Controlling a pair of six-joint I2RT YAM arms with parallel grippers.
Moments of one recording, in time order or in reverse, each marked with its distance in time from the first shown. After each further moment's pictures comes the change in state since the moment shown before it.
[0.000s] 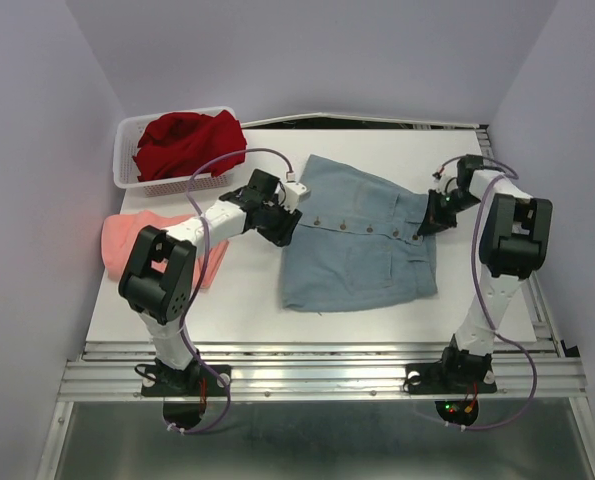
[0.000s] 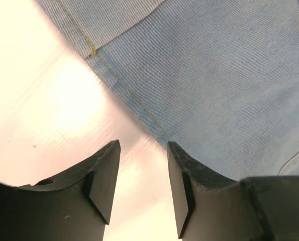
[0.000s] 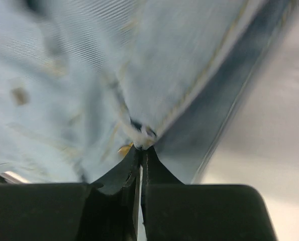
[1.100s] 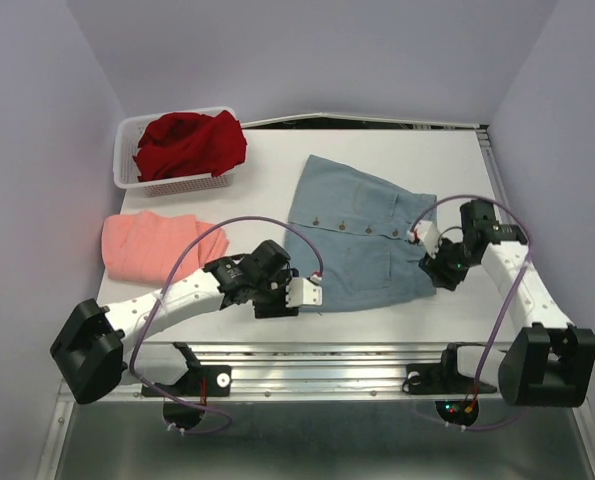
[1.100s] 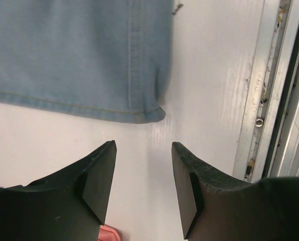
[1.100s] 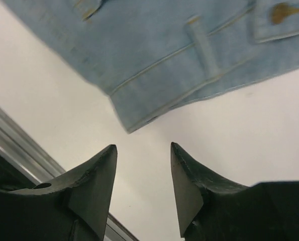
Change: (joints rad) left arm -0.365 -0.558 -0.396 -0.216 -0.073 0.507; right arm 0.111 -0.762 -0.560 -0.118 0.138 -0.928
